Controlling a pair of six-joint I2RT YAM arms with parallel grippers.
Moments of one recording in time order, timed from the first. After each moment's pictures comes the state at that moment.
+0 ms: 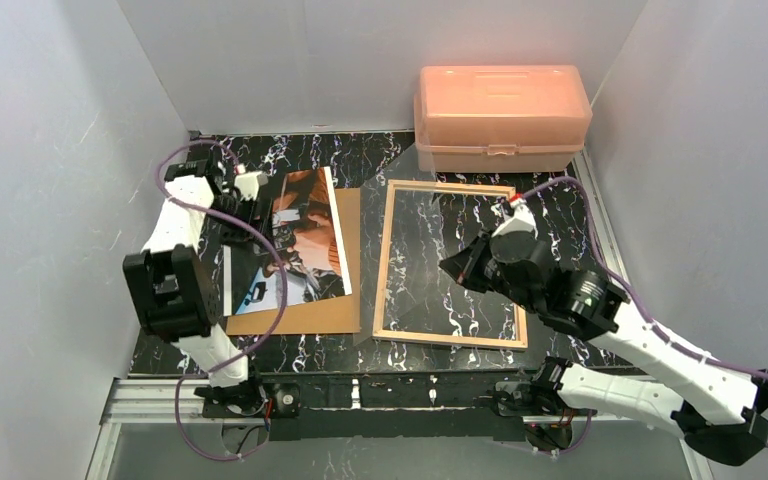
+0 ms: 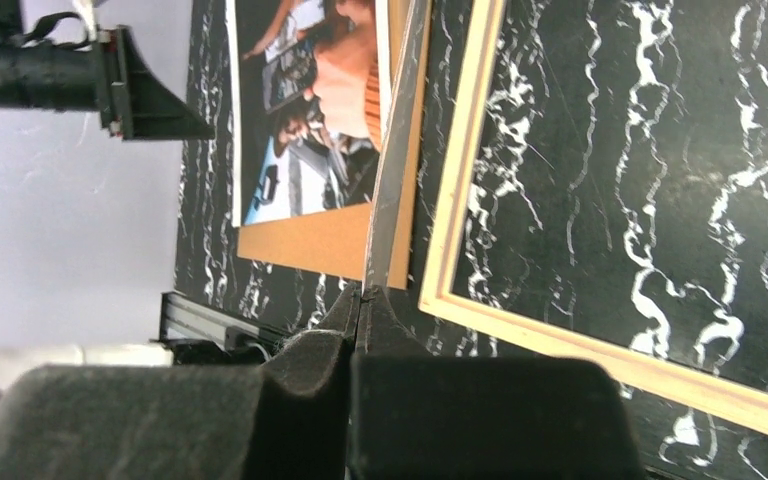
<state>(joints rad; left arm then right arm) 0.17 1.75 1.41 -1.20 0.38 0.32 1.01 0.80 0.96 -0.67 0.33 1.00</state>
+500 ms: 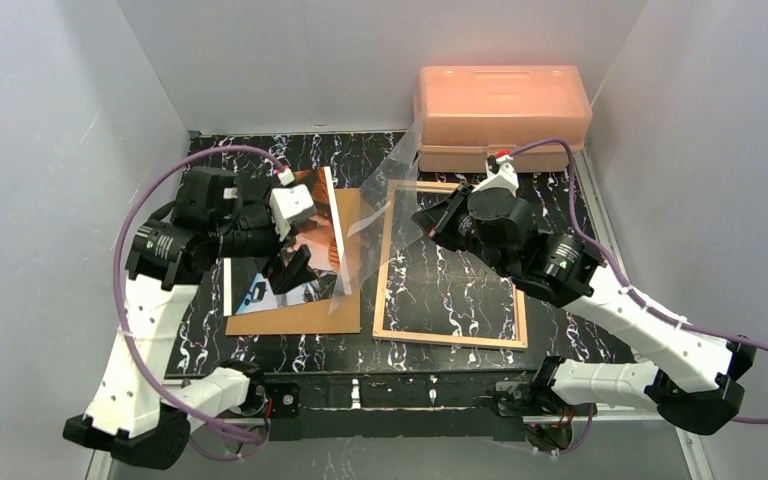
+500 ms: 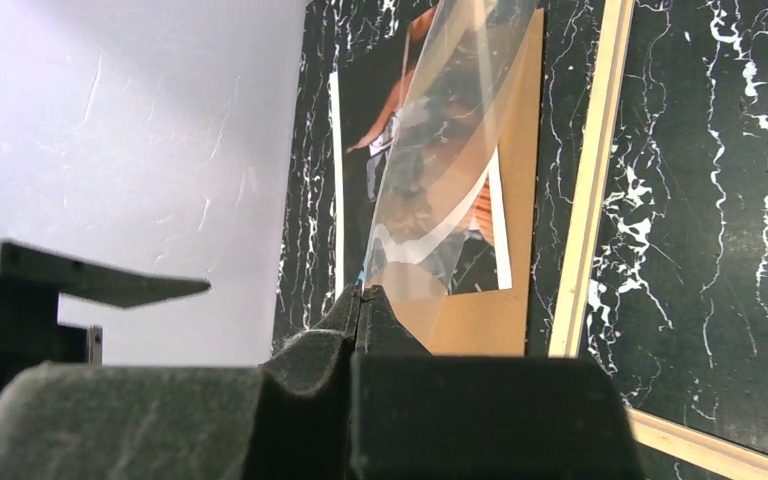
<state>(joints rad) -0.30 1.07 1.52 -1.28 0.64 0.58 1.01 1.08 1.30 -0.59 0.41 1.04</state>
